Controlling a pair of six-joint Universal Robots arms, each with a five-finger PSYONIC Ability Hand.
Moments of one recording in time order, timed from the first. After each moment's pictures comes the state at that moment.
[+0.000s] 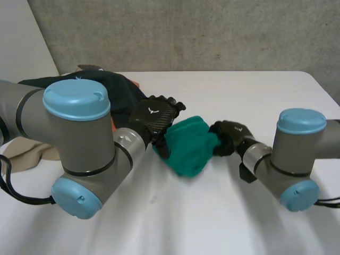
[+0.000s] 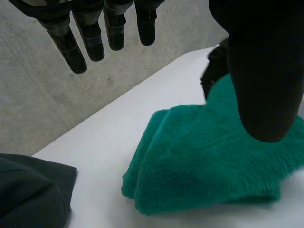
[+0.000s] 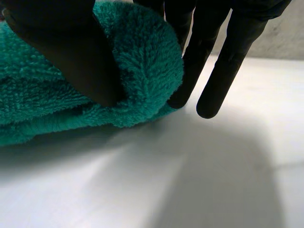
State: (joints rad) left arm 4.04 -2.08 -1.28 3.12 -1.54 3.35; right arm 1.96 -0.89 1.42 -0.20 1.34 3.31; left_hand 0.19 0.20 0.21 0.20 0.05; right_hand 0.84 1.04 1.19 1.20 0.94
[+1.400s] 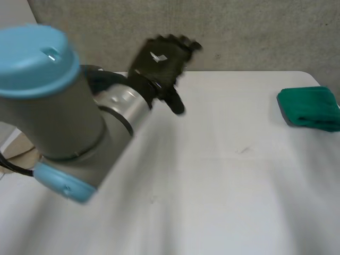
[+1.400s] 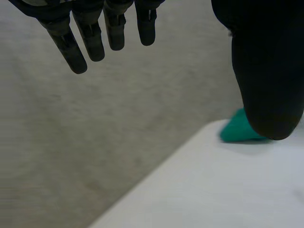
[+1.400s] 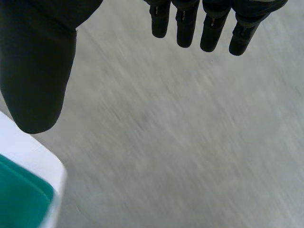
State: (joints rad) left arm 4.02 -1.94 -1.18 3.21 -1.54 3.33; right arm 1.55 -1.01 1.28 -0.60 1.62 2.61; left_hand 0.19 0.20 0.21 0.20 0.05; right_hand 0.23 0.22 0.22 0.21 0.05
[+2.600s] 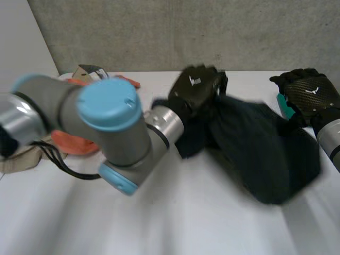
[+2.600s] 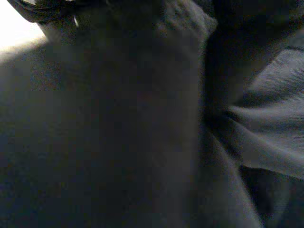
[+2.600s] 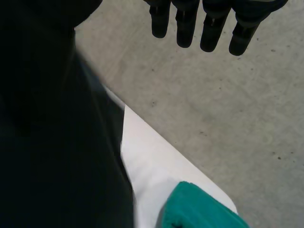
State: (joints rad) left arm 3.94 -2.25 -1.05 3.40 -1.41 3.18; right arm 1.69 -1.46 1.78 -0.28 1.31 2.76; left_hand 0.95 0.98 0.99 0.99 0.81; right_hand 0.23 0.22 0.22 0.21 0.05
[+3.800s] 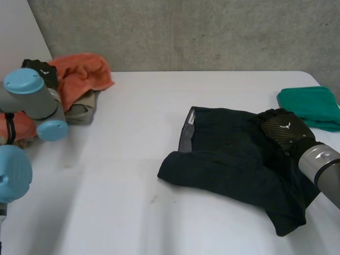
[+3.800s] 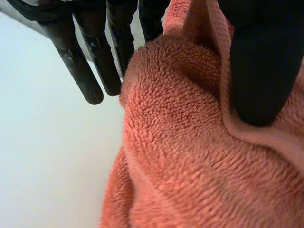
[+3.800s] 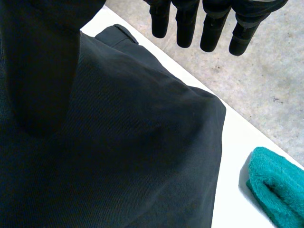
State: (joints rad) left arm 4.57 -2.72 -0.49 3.34 -1.85 3.96; right arm 1.70 -1.33 1.81 -0.18 1.23 2.68; left_hand 0.57 0.59 0.59 0.59 0.39; right_hand 0.23 0.22 0.22 0.21 0.05
